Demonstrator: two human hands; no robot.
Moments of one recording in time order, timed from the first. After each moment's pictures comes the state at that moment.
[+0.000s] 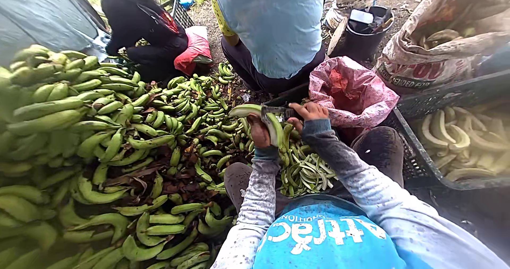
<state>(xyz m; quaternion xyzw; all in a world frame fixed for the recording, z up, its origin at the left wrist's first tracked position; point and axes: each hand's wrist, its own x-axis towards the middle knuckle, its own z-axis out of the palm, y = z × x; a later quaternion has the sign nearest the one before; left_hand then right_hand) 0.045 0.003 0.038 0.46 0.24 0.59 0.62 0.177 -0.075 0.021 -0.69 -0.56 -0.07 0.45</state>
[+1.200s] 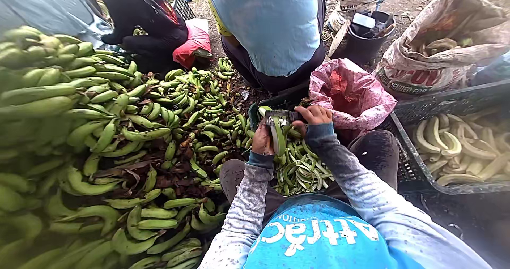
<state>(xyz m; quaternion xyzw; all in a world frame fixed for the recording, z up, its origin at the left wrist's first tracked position) 0.017 -0.023 0.041 0.46 0.33 0.41 0.72 0.182 -0.087 0.010 -0.70 -0.57 -0.10 0.43</state>
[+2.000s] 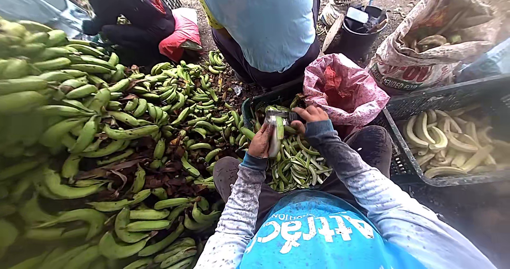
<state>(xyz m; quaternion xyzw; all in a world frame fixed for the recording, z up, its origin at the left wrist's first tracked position) 0.007 -0.031 0.032 0.51 0.35 0.31 0.72 0.192 -0.104 0.010 -0.71 -0.60 0.03 0.37</state>
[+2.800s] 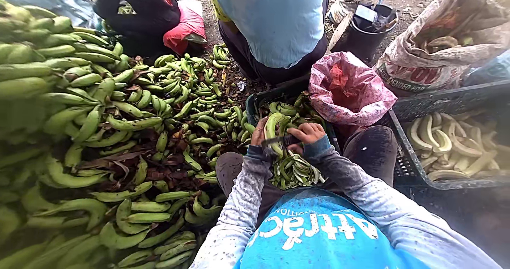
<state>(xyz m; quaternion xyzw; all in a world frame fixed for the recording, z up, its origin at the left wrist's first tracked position) 0.012 -0.007 0.027 0.26 0.36 0.33 0.83 0.156 -0.119 -0.025 -0.63 -0.67 -0.06 0.38</state>
